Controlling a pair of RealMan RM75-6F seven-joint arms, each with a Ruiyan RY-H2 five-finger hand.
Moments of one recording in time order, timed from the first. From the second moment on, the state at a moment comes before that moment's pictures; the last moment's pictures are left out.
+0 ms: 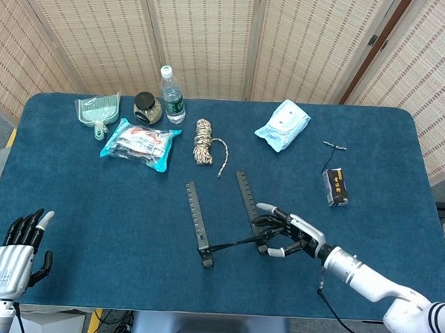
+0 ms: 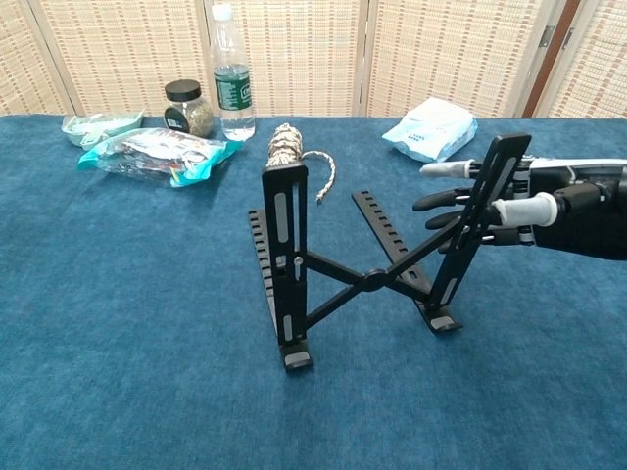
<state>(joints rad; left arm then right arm) -0.03 -1.18 0.00 -1.76 1.52 1.52 0.23 0.75 -1.22 -0.17 -1.52 -1.67 0.96 1.66</state>
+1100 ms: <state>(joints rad) -0.33 -1.15 0.02 -1.72 1.67 1.11 0.06 0.70 -1.03 -0.08 -1.65 -1.61 1.08 1.58</state>
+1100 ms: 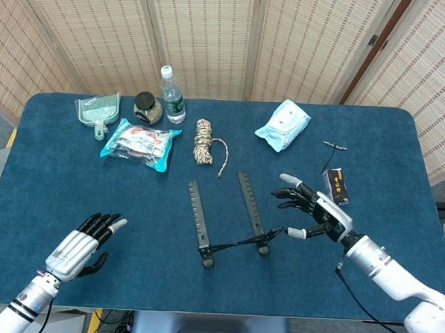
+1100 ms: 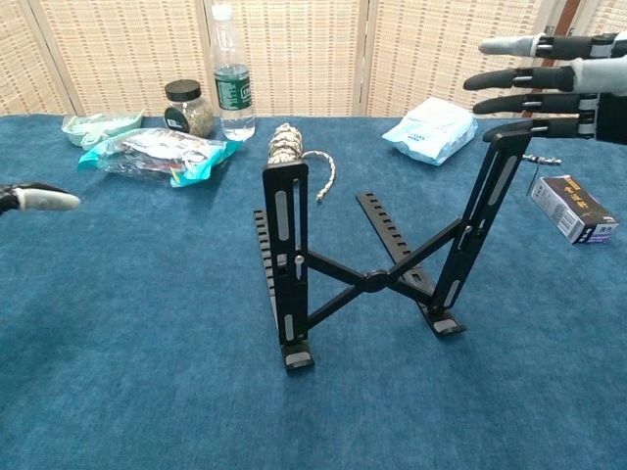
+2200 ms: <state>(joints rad) -0.62 -1.42 0.01 -1.59 1.65 0.88 -0.05 0.62 -1.01 -0.06 -1.64 -1.62 1.07 1.62</state>
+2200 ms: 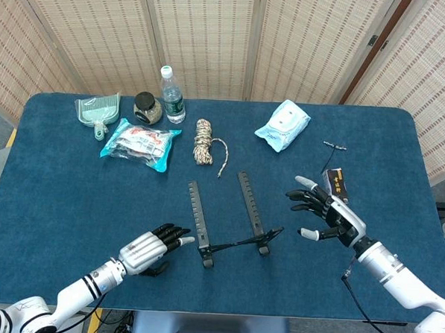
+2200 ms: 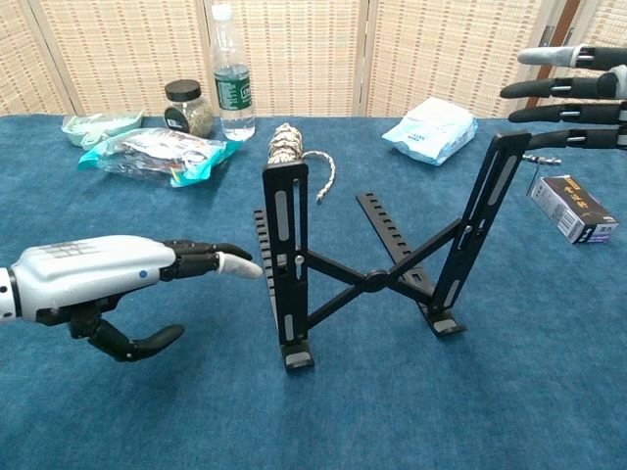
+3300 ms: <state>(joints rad) -0.70 -1.50 0.05 -1.58 1.60 0.86 -0.05 0.58 -1.01 -0.07 -1.62 -1.64 1.09 1.64</state>
